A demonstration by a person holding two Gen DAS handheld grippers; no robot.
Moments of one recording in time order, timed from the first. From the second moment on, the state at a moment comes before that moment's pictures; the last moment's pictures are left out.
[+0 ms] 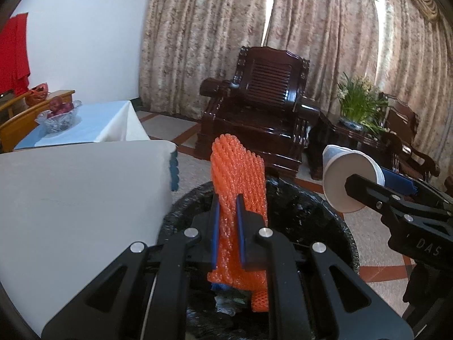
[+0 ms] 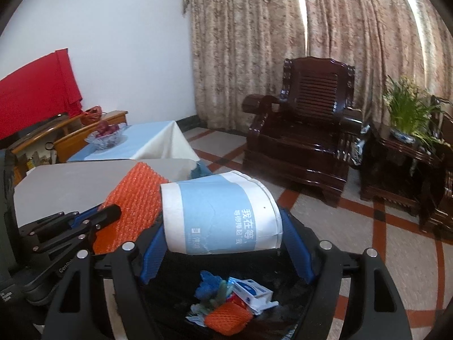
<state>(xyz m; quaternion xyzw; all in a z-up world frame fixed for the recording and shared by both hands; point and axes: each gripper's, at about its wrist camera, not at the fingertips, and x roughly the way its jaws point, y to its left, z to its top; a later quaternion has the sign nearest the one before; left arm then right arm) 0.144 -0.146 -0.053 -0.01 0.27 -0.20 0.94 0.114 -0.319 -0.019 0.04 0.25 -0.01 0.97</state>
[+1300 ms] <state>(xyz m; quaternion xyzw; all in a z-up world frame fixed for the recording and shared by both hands) 0.175 -0.123 -0.062 0.00 0.28 -0.17 0.94 0.132 -0.346 -0.065 0.09 0.31 -0.02 0.95</state>
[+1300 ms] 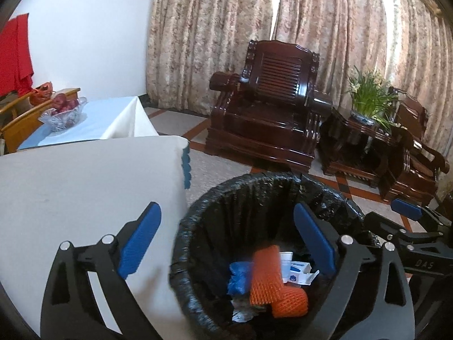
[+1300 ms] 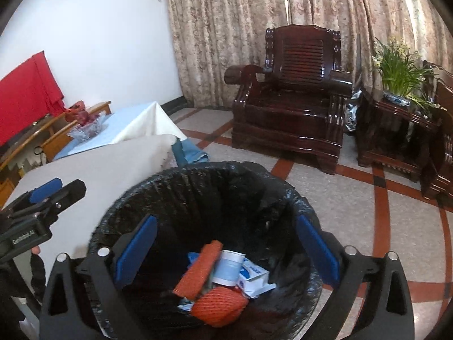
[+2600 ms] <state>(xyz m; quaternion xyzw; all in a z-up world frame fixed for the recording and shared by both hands) 0.039 -0.032 0.039 0.00 0.22 -0.07 0.97 0.035 -0.260 0.039 0.03 0.23 0.06 0.97</state>
